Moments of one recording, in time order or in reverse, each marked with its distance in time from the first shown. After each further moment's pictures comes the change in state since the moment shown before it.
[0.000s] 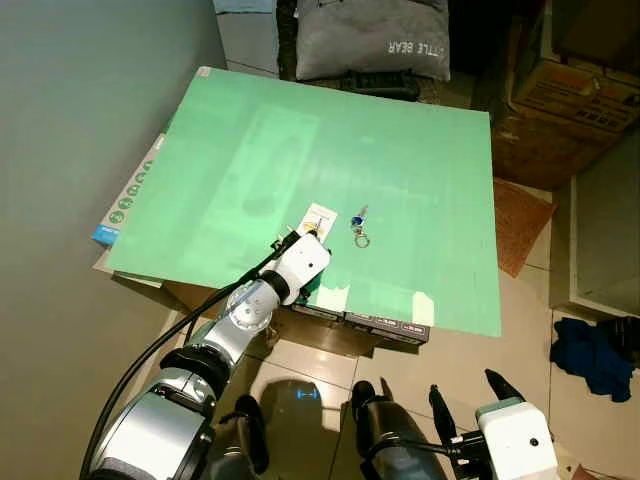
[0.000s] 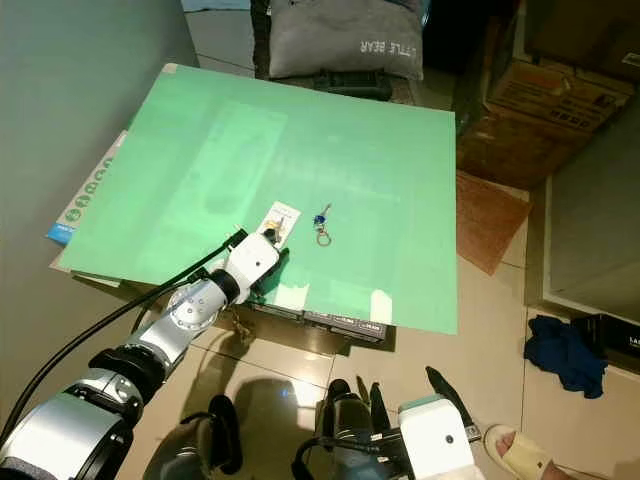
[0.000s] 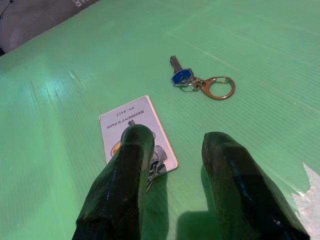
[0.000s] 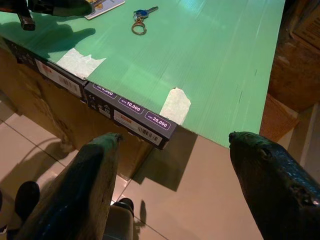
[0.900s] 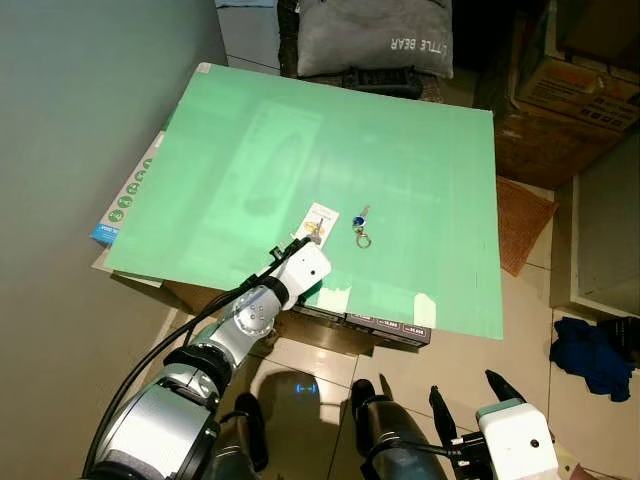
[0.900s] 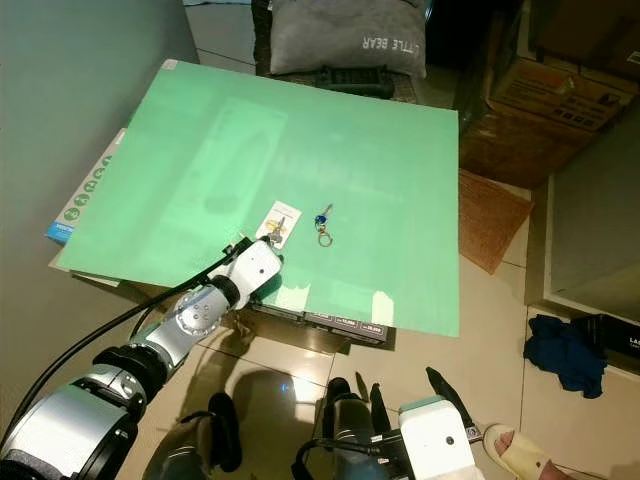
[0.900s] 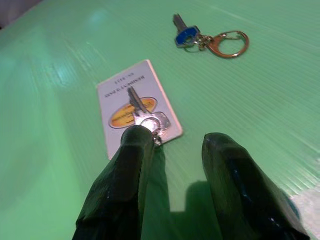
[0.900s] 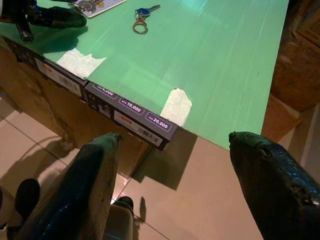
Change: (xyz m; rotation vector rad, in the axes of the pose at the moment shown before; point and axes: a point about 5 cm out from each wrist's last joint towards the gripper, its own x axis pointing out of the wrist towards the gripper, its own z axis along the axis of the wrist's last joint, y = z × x) left arm 0.001 -0.006 -0.011 0.062 0.098 0.027; right arm 0.000 0.000 0.000 -0.003 0.000 0.002
